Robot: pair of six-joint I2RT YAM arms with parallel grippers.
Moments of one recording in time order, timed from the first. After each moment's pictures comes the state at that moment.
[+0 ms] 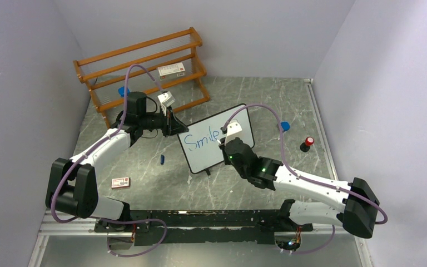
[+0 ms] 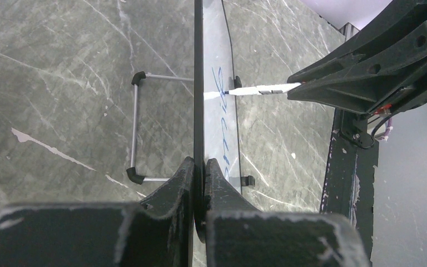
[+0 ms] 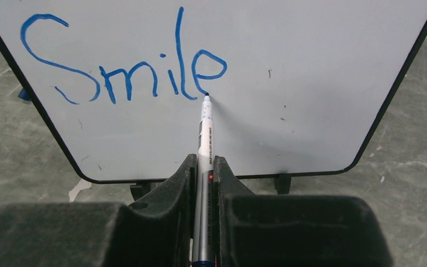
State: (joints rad) left arm -0.28 1.41 0.89 0.02 0.96 0.02; right arm 1.02 1.11 0.70 -0.11 0.56 0.25
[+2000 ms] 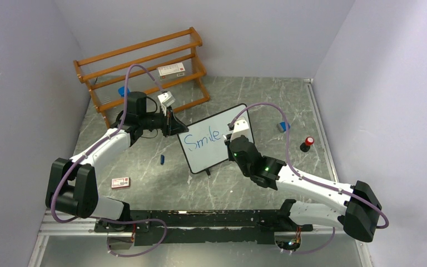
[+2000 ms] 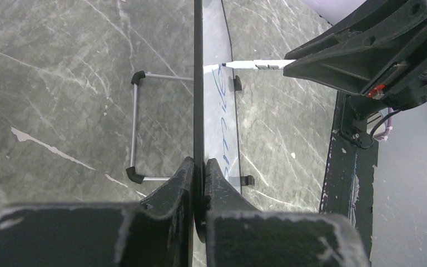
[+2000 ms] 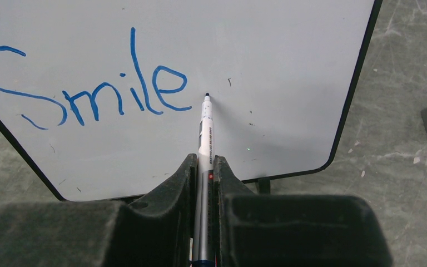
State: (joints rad) left arm -0.28 1.41 0.89 0.01 0.96 0.02; right arm 0.97 1.09 0.68 -0.08 0.61 0.27
